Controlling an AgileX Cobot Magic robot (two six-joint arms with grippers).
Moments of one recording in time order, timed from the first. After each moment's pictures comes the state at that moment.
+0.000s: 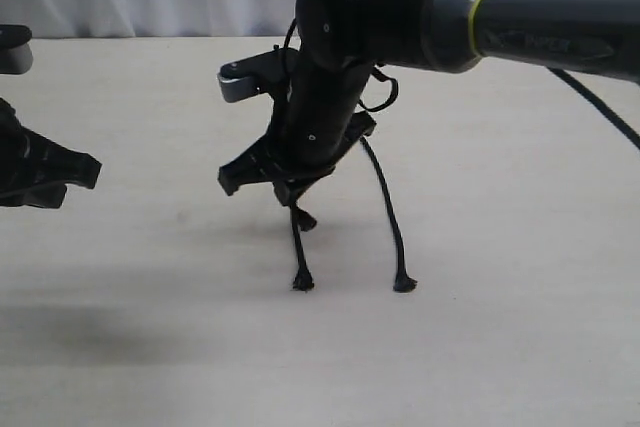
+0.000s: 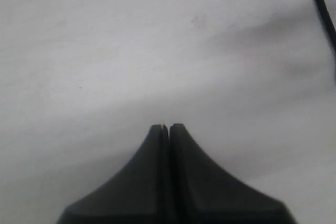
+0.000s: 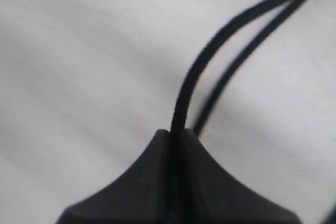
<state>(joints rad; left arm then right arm) -0.10 1.30 -0.80 -0.11 0.79 -0.03 0.65 2.06 -1.60 0.15 0.97 0.03</state>
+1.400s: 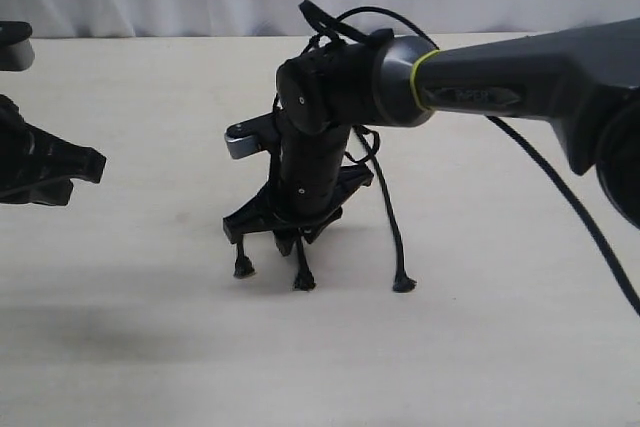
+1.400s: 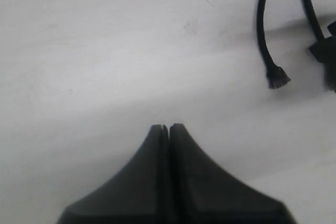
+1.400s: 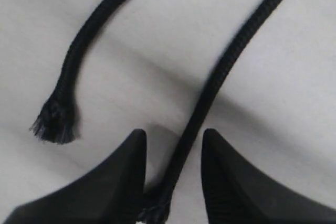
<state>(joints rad) -0.10 1.30 -0.80 -0.14 0.78 -0.03 0.68 2.19 -1.56 0.07 0.92 0.17</state>
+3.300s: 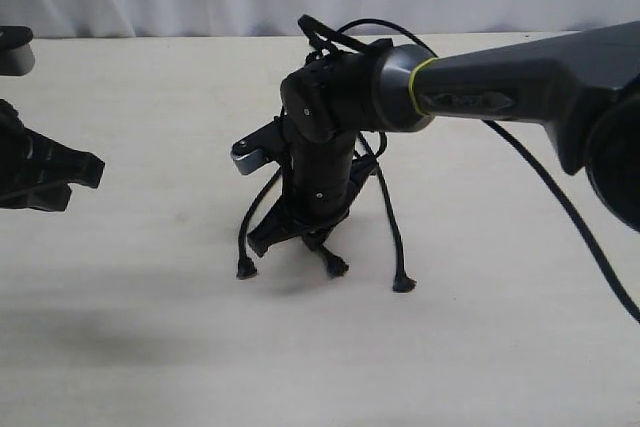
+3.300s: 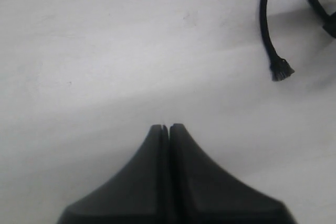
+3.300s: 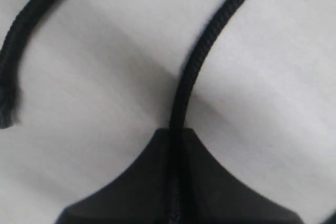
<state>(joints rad) -0.10 1.30 -0.80 -0.14 0.80 -0.03 0.67 2.20 -1.55 -0.03 0.92 0.03</state>
